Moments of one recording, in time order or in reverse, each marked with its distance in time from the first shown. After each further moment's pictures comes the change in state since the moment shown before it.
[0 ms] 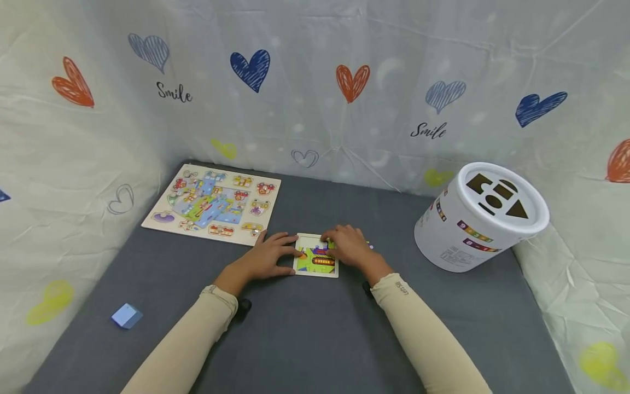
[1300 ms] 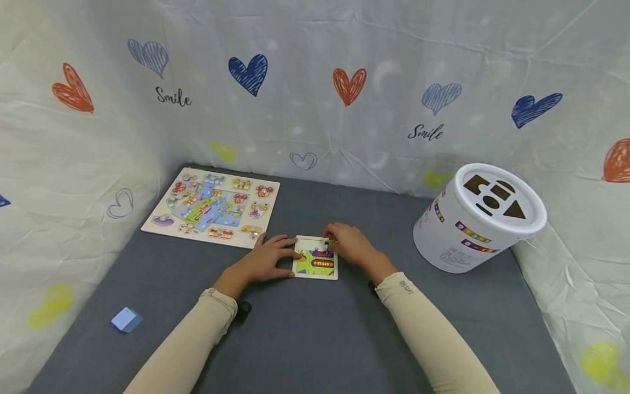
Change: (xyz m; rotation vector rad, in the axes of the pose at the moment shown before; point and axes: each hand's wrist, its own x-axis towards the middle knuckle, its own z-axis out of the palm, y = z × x) left_hand 0.000 -0.002 0.002 0.015 0.010 0.006; right_hand 0.003 0.010 -0.003 0.121 0.103 -0.097
